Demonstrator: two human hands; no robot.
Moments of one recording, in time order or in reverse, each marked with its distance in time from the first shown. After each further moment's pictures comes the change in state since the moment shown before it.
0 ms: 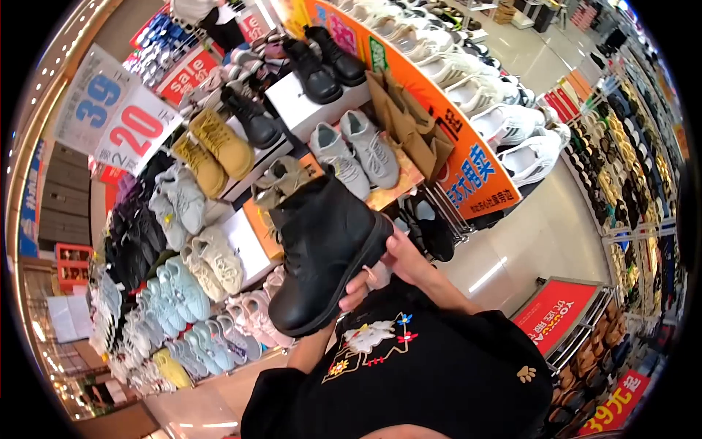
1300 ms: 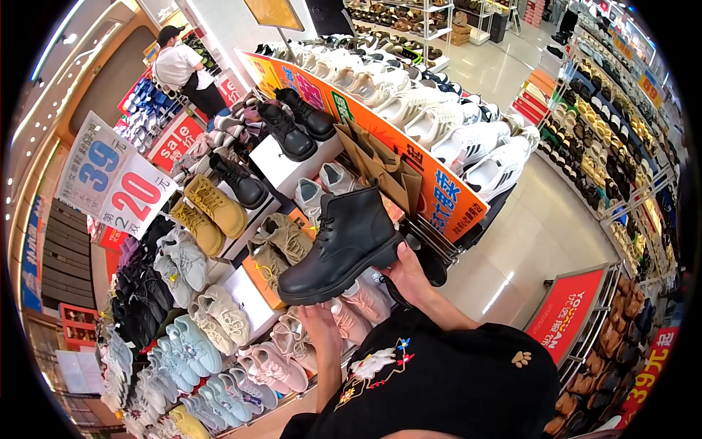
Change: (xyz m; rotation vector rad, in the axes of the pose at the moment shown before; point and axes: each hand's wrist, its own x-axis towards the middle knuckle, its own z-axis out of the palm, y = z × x) left_hand -0.012 -0.018 -0.012 1.295 0.928 1.089; right_hand -0.007 -0.009 -0.023 0.043 0.295 -0.221
